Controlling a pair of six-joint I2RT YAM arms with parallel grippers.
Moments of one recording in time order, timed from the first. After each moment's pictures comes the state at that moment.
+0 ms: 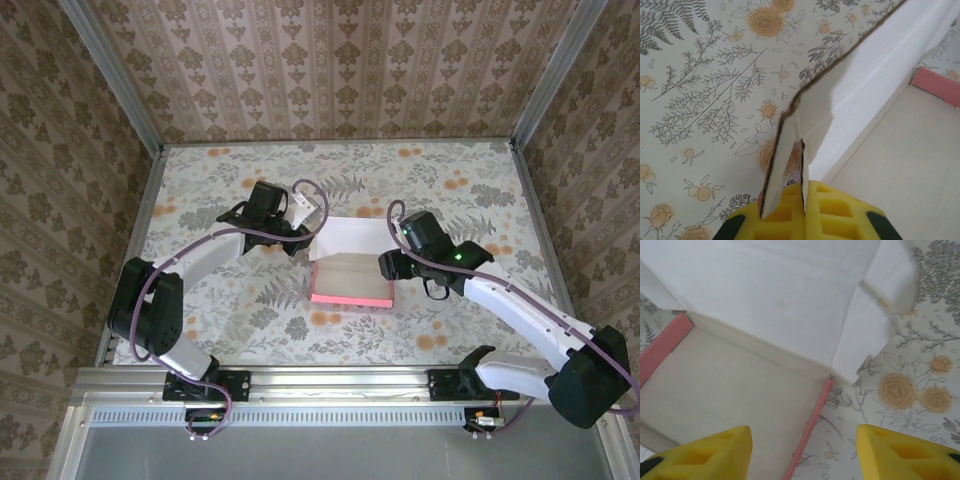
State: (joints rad) left arm -0.53 1.56 1.05 -0.36 0.43 0.24; right arm 0.52 1.16 0.89 -0.67 0.05 0.27
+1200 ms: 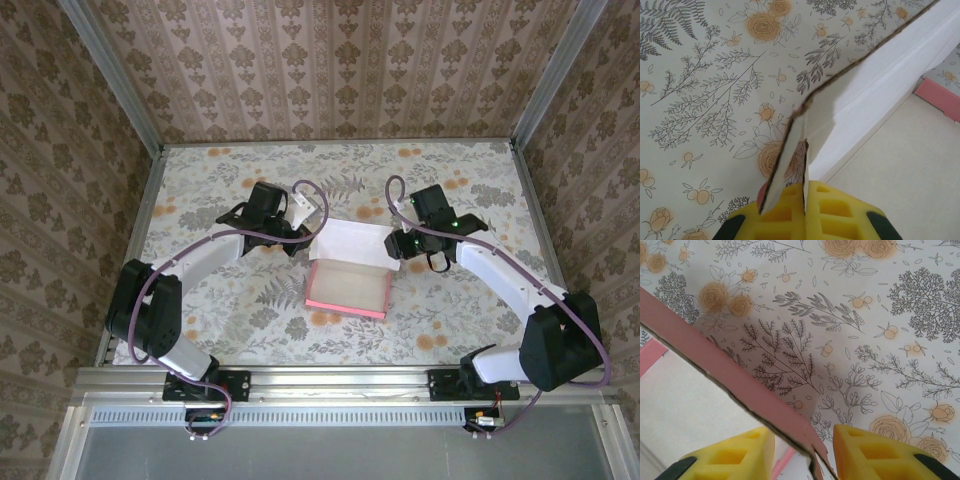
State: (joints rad) left arm -0.54 1.56 1.04 -0.35 0.44 0.25; right arm 0.34 1.36 1.00 -0.65 -0.16 0.03
